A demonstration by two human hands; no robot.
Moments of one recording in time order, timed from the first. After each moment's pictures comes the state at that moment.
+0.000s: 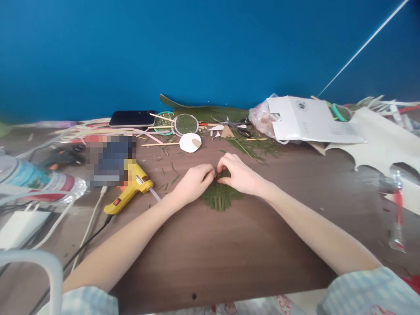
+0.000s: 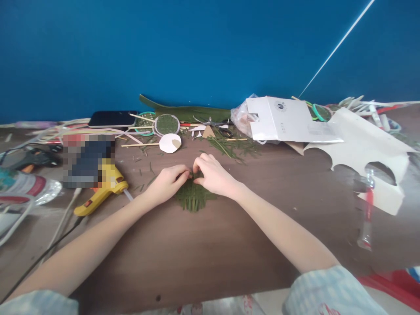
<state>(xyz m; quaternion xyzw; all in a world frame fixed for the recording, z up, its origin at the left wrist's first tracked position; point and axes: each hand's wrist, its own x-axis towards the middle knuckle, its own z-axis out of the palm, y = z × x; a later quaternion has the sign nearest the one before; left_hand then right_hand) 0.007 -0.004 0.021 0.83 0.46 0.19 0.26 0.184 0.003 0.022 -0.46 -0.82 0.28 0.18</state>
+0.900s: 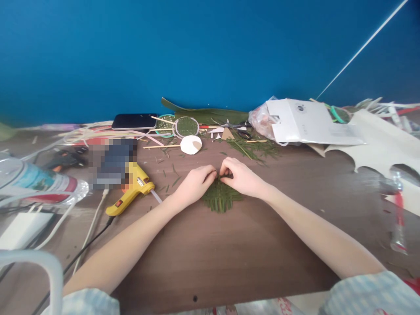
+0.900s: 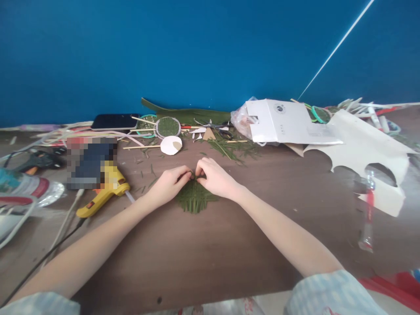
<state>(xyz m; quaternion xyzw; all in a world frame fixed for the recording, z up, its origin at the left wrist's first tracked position) 0.007 -0.003 0.018 0.83 0.46 0.20 0.26 0.186 0.003 0.013 -0.45 -0.81 0.29 0.23</state>
